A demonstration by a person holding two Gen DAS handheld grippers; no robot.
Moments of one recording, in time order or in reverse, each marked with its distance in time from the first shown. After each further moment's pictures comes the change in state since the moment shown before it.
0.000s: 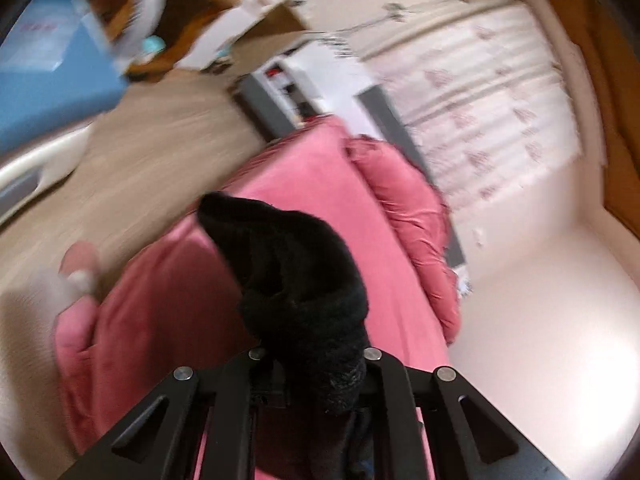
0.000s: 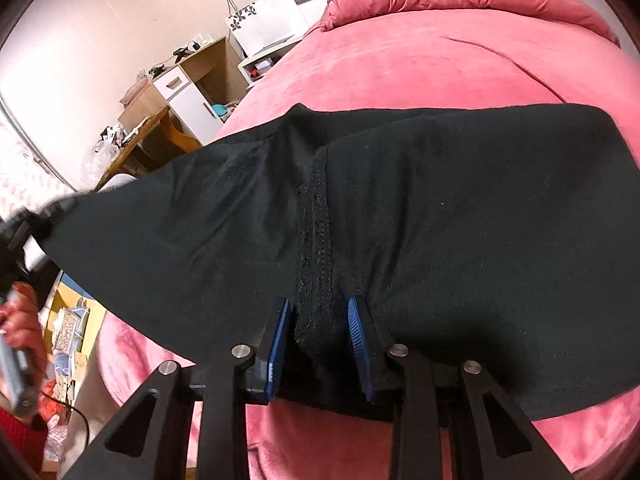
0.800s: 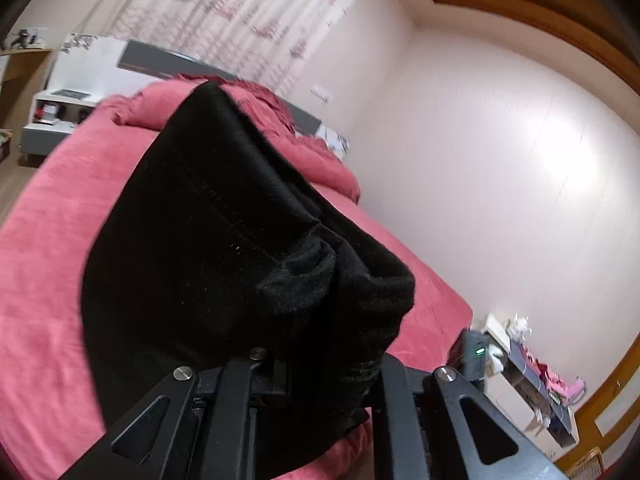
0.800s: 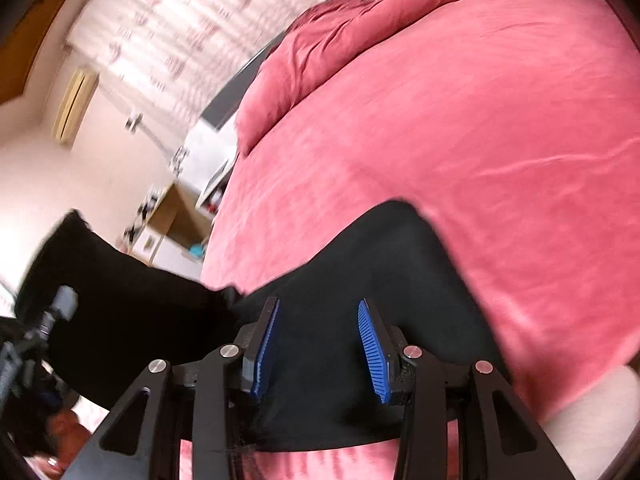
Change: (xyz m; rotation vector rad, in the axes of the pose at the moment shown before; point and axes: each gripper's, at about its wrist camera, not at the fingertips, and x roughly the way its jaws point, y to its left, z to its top) left arm 0.092 -0.243 -0.165 0.683 0.320 -0.320; right arm -0.143 -0.136 0.017 0.454 -0.350 0.018
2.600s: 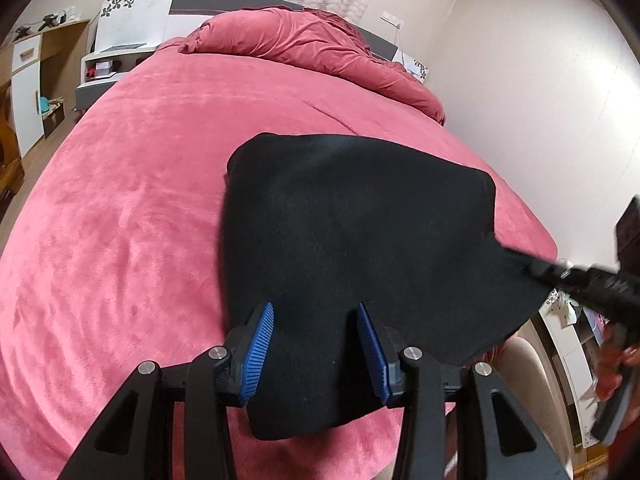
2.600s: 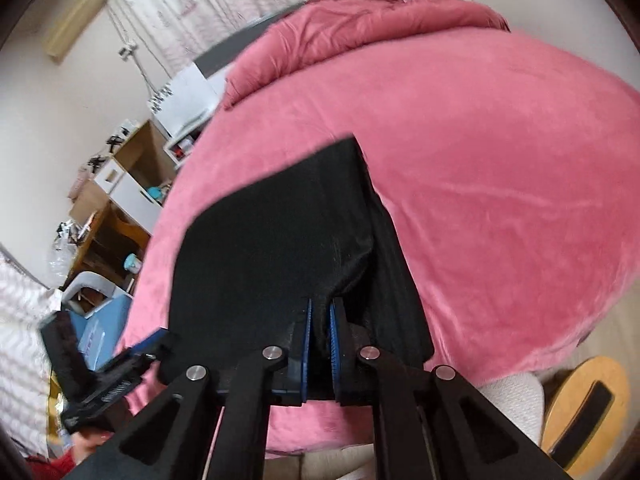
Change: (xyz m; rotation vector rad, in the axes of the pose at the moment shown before) left arm 0.042 0.099 -0.072 -0.018 0.243 0.311; right arm -0.034 0.027 -0.007 -0.256 0.111 -0.189
